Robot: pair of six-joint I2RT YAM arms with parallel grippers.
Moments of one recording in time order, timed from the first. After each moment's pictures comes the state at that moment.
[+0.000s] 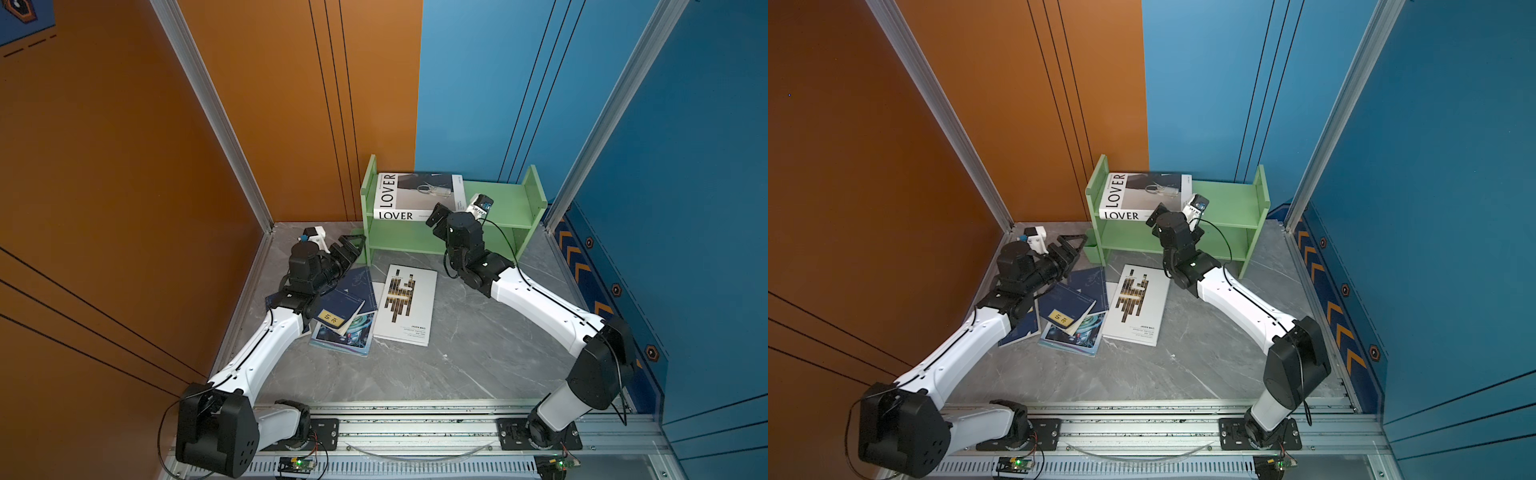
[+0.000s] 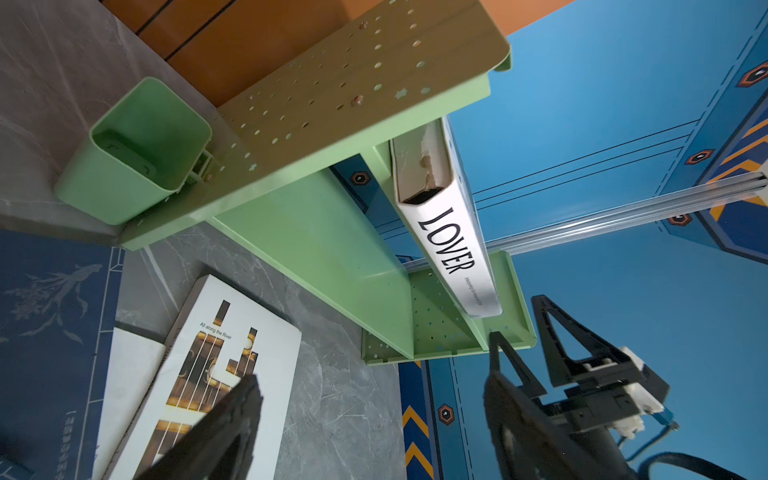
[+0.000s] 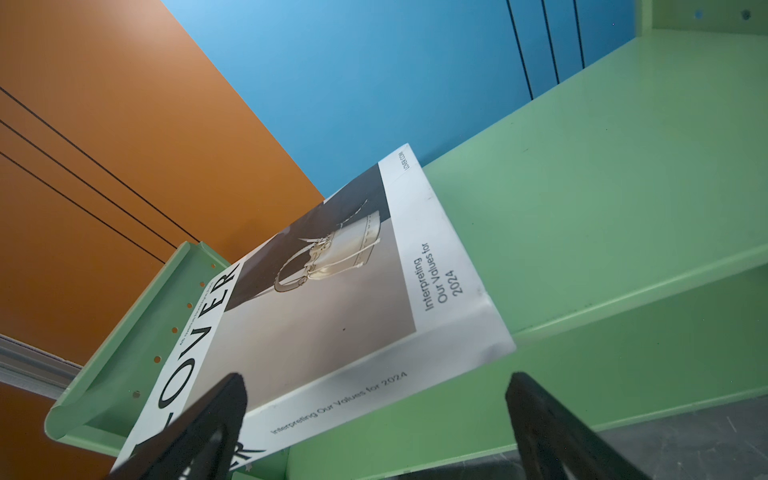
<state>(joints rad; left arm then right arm) -0.23 1.26 0.92 0.13 0.33 -1.09 0.62 1.60 1.43 -0.05 0.64 0.73</state>
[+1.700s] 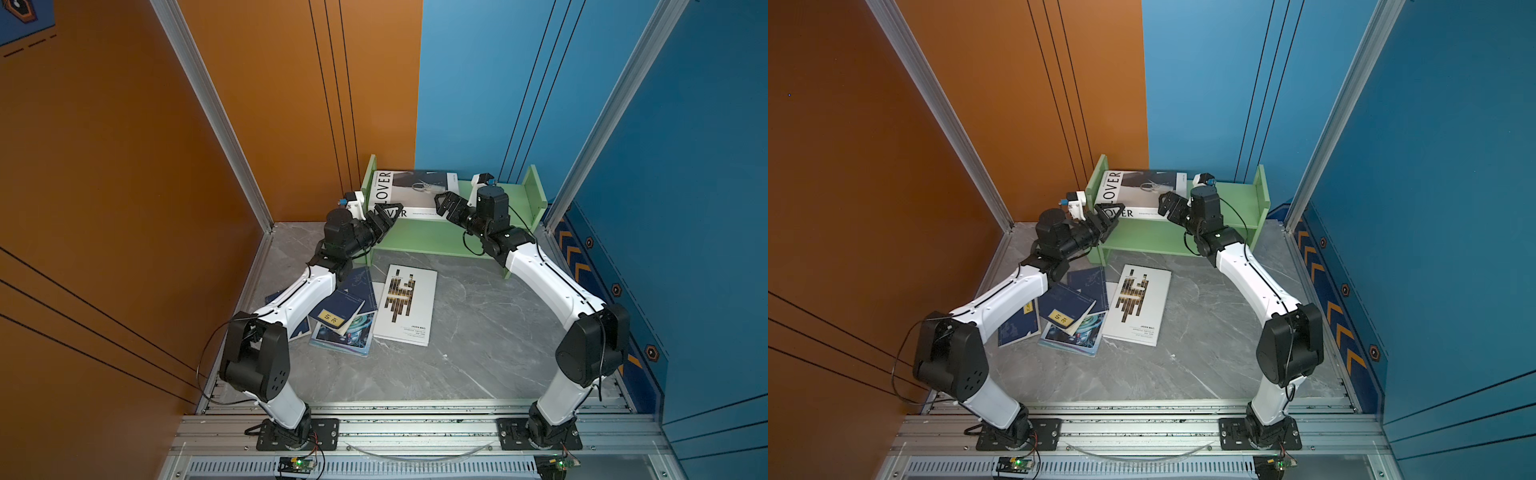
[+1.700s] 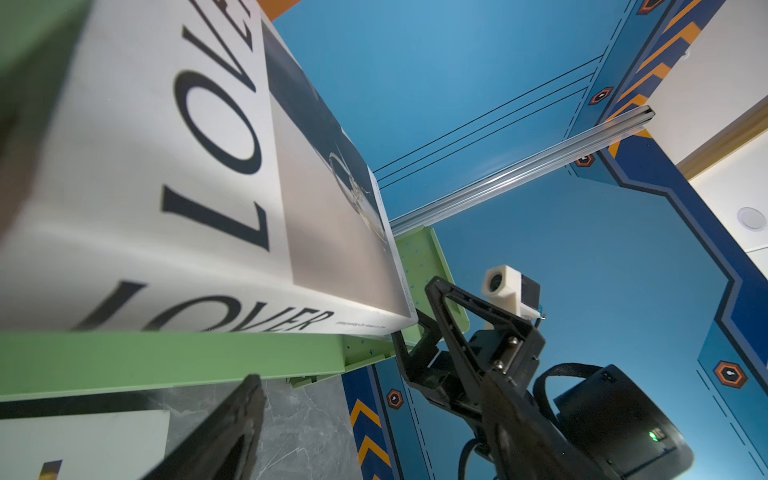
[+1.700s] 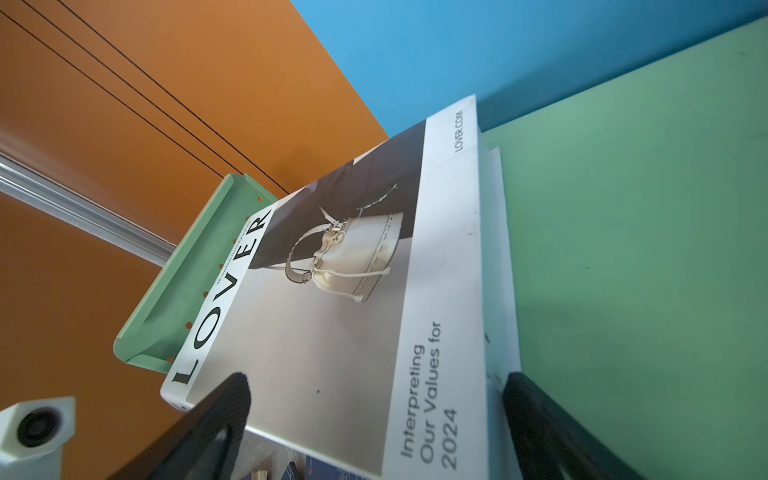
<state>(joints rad) -0.32 1.60 1.27 0.35 0.43 -1.12 0.38 1.74 1.63 -0.16 -0.04 0.67</state>
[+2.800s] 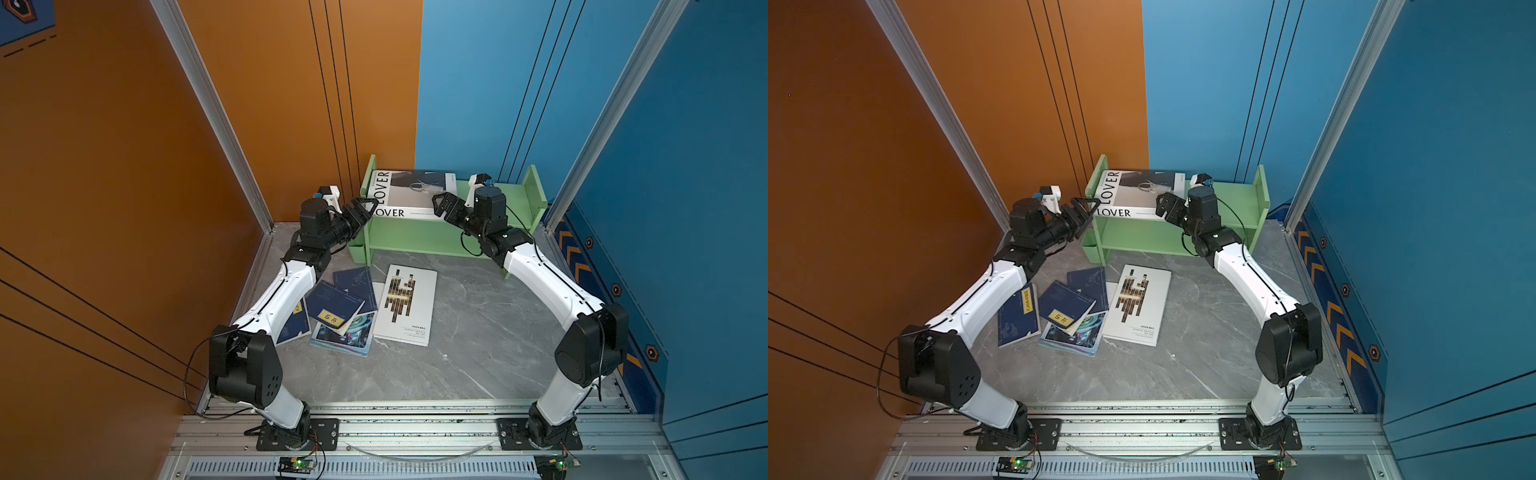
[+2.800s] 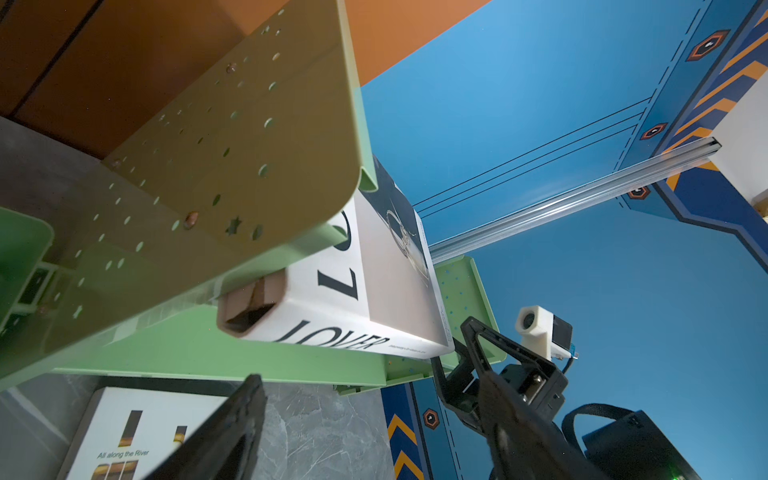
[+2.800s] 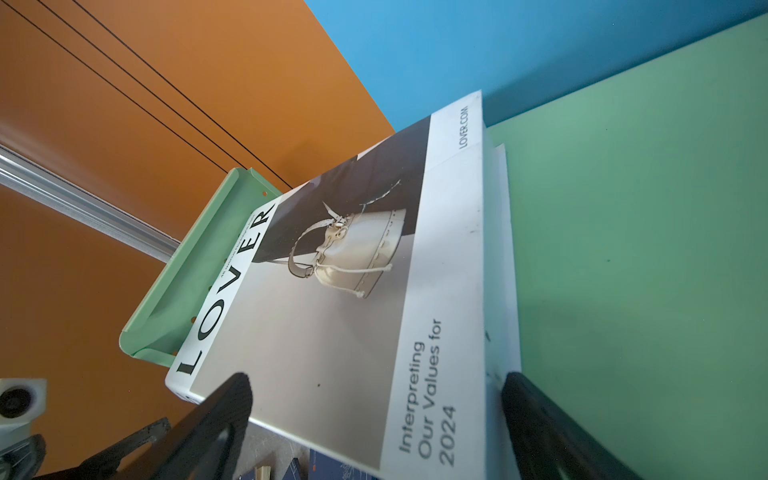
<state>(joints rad) -0.21 1.59 1.36 0.10 0.46 -1.03 0.39 1.74 1.64 -0.17 -0.04 0.67</state>
